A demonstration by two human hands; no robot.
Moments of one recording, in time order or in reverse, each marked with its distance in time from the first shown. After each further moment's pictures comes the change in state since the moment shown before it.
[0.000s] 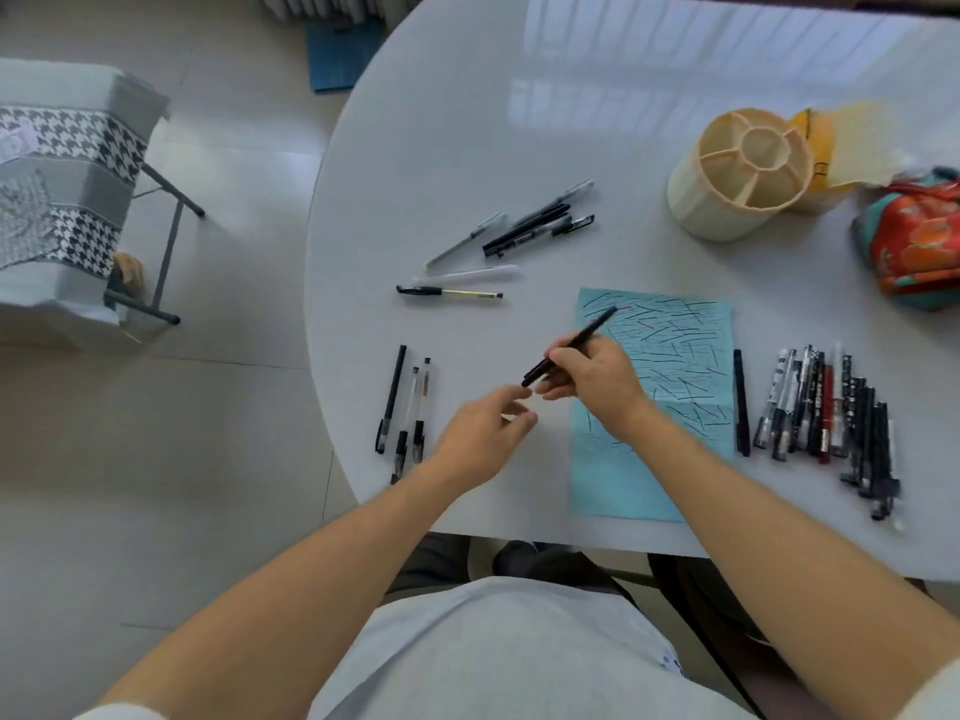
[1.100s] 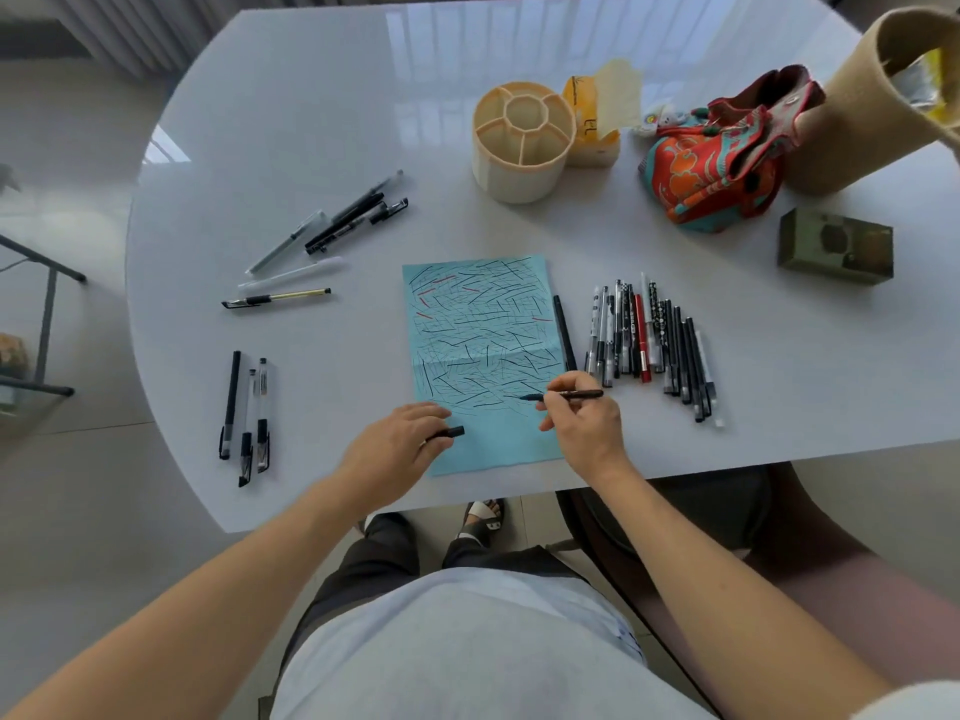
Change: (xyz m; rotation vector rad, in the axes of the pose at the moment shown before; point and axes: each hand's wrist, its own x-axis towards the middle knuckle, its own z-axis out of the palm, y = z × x) left_hand -0.021 0.025 0.093 0.623 -0.054 0.517; right_hand -0.119 0.104 -0.170 -0.157 0.416 -0.165
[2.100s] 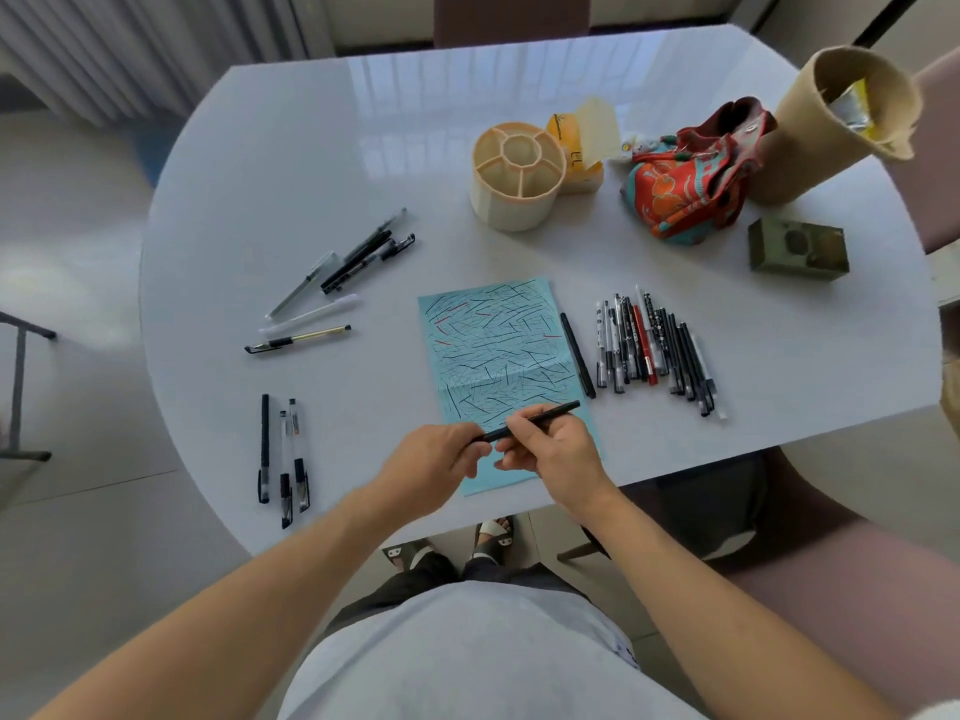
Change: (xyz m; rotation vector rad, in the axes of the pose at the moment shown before) left_hand 0.004 0.011 -0.047 -0.162 -0.104 0.041; right_hand -0.053 -0.064 0.063 0.442 -0.153 0.171
